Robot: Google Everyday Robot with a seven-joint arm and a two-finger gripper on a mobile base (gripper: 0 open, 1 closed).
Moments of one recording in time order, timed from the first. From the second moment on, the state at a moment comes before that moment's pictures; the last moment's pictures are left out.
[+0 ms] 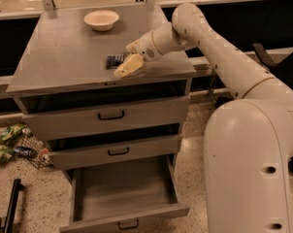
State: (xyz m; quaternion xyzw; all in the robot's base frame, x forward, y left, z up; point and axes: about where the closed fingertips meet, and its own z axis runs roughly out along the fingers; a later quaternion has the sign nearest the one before) arm 0.762 0.073 0.823 -0.56 0.67 0.29 0.39
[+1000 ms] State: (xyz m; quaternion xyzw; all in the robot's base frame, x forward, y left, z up) arm 0.757 0.071 0.822 -0.56 0.67 0.31 0.37
